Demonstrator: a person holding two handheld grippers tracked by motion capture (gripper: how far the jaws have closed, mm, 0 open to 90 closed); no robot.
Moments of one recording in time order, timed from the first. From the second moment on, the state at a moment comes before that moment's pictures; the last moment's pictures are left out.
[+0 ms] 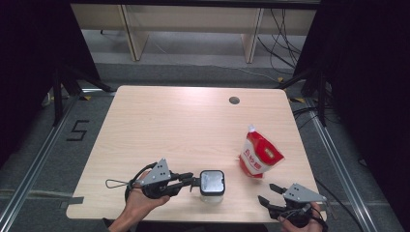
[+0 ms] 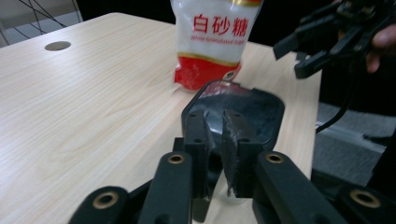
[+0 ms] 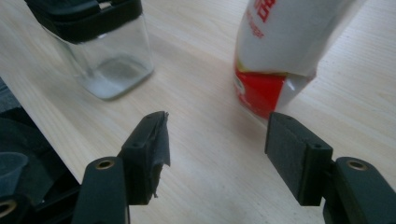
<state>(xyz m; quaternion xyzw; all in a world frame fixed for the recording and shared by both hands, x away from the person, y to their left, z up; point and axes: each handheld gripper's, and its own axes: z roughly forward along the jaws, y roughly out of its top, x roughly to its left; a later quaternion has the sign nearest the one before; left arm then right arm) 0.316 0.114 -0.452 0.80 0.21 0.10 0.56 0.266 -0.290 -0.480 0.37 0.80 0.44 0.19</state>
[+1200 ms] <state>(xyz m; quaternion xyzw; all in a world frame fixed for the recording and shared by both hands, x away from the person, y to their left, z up) 0.318 0.102 -0.463 0.81 0.22 0.11 0.54 0.270 -0.221 -0.470 0.27 0.83 0.46 0.19</state>
